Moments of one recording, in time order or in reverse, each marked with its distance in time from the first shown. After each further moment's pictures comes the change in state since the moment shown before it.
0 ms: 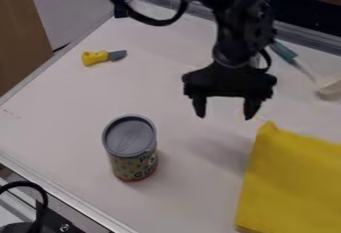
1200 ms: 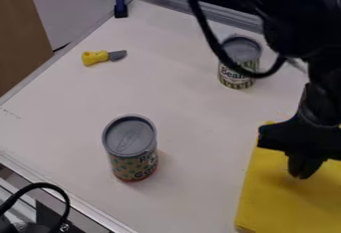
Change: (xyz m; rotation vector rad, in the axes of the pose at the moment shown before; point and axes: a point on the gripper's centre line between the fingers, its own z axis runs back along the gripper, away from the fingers) arm -0.072 -0.093 0.000 -0.077 0.105 -0.149
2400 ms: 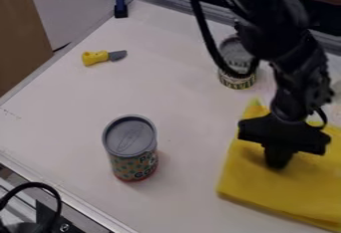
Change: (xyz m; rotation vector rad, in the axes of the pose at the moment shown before) arm 0.007 0.012 -0.047 0.010 0.022 -0.072
